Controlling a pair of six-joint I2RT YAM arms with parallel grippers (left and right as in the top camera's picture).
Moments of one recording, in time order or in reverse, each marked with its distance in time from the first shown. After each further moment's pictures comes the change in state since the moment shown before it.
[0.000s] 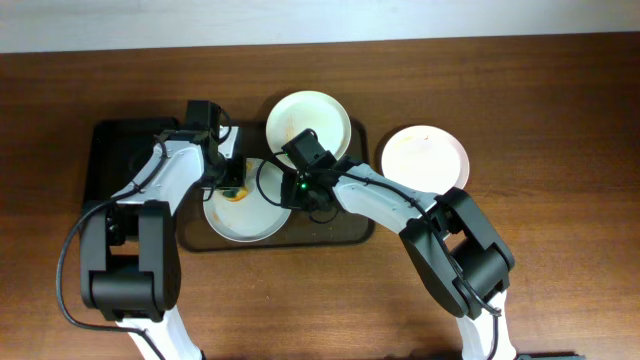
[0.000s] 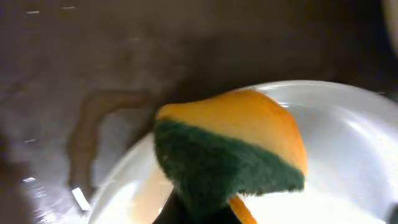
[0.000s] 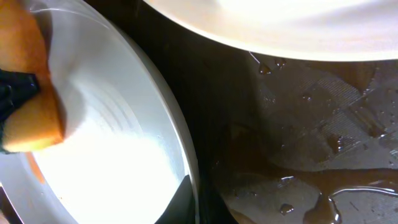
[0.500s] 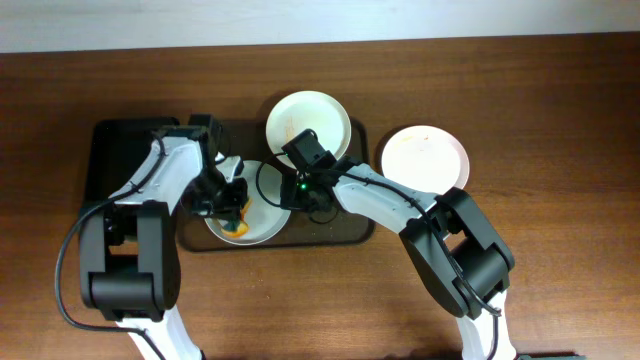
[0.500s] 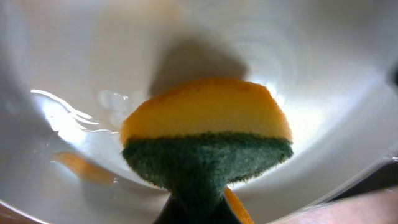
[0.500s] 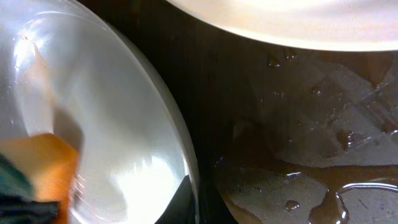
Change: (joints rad) left arm 0.003 0.000 0.042 -0.403 0.116 -0.013; right arm 0.000 0.000 0.000 -0.005 -0.019 -0.008
